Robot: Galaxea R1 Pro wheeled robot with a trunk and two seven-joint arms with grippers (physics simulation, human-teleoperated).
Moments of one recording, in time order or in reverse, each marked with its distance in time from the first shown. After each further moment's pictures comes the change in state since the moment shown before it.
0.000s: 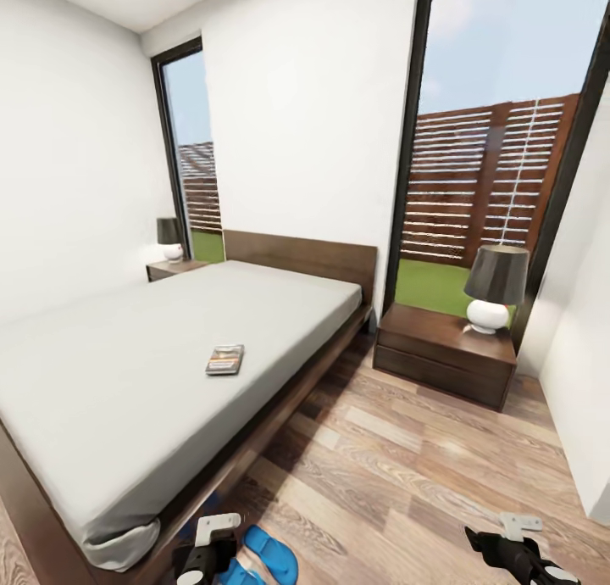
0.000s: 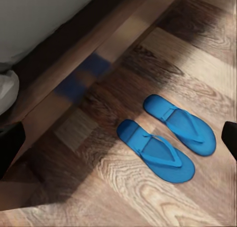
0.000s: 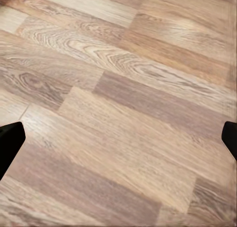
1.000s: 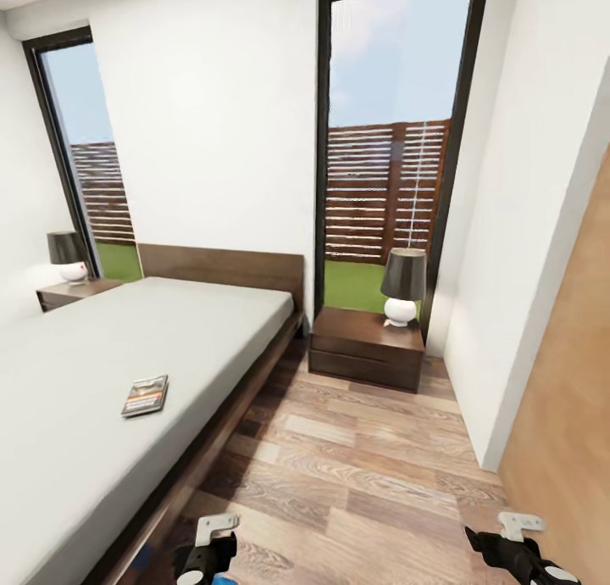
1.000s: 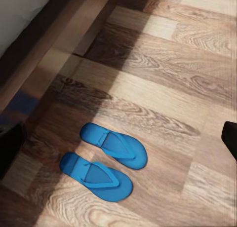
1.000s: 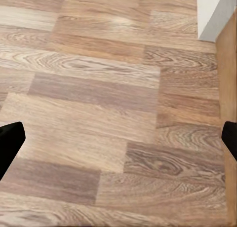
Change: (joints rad) left arm 0.000 0.000 -0.002 0.000 0.000 0.000 0.000; right arm 0.000 0.000 0.000 0.001 0.000 0.000 -0.001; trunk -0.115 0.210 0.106
